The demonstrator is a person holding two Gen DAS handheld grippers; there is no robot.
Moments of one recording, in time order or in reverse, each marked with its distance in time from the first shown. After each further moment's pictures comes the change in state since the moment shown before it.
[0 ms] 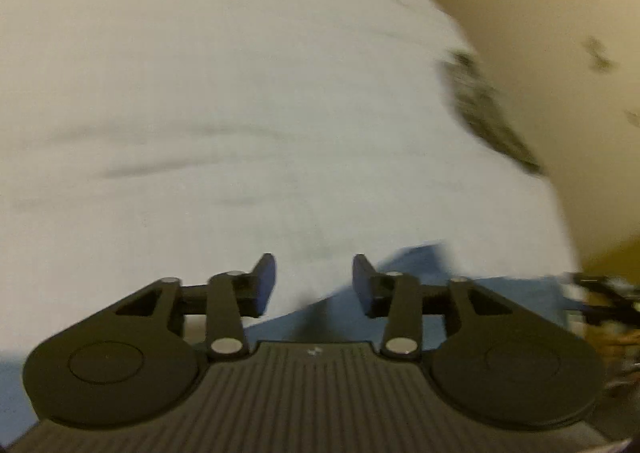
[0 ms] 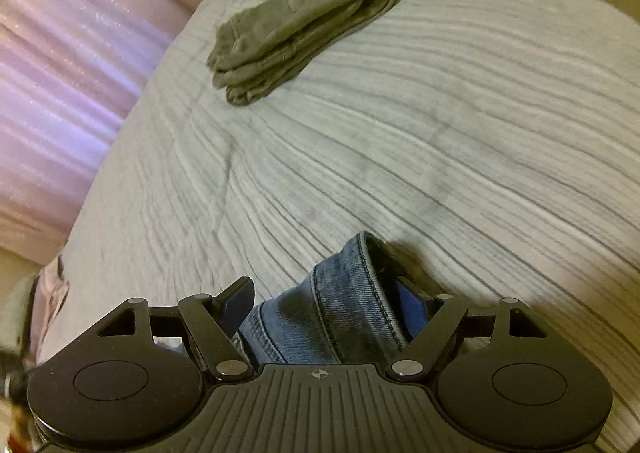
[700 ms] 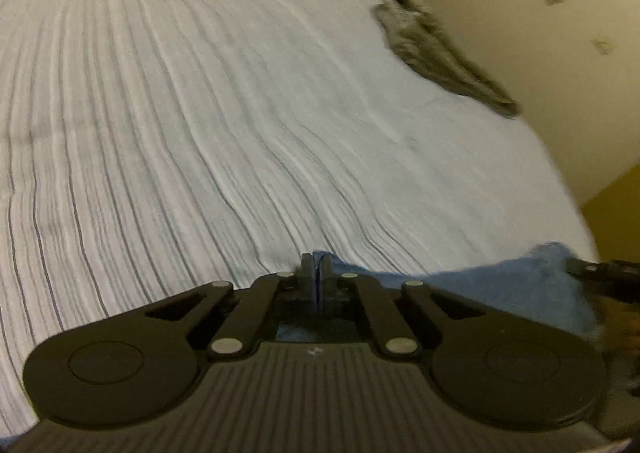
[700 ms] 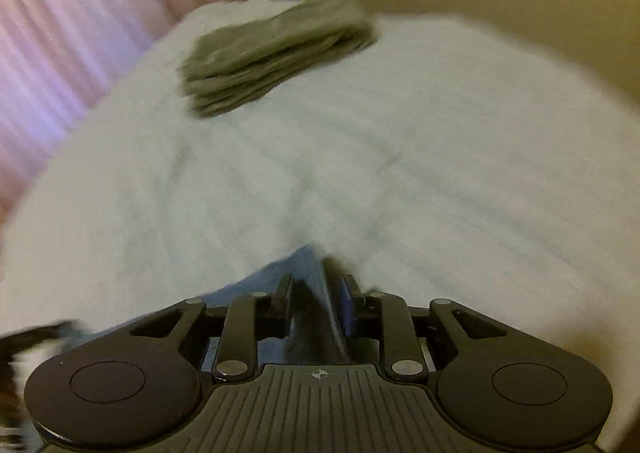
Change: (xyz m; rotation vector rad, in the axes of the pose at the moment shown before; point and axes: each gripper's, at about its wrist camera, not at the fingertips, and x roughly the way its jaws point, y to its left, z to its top) left arm 0.105 -0.051 -0.006 0.147 -0.100 0.070; right arm -0.017 0.002 -0.024 -0.189 -0.180 -0.234
